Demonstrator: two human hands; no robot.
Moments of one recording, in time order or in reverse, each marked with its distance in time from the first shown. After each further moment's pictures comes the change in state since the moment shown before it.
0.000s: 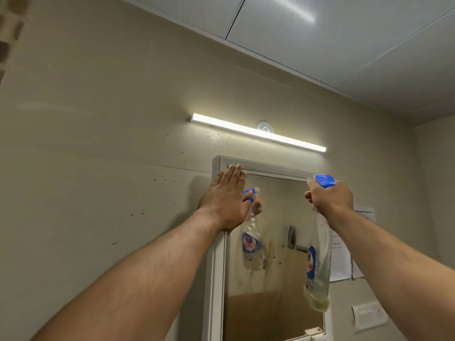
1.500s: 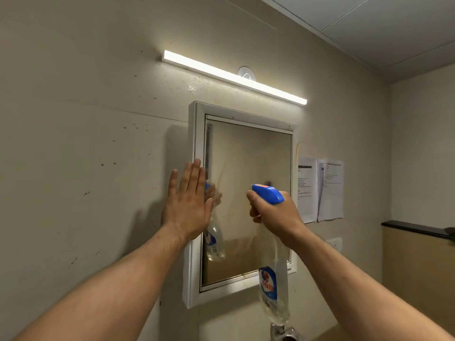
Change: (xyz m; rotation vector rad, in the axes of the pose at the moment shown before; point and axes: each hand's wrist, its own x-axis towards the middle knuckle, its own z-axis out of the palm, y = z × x) left_hand -0.110 0.017 0.092 0.245 0.117 -0.187; right_hand -0.130 0.074 0.012 0.054 -0.484 -0.119
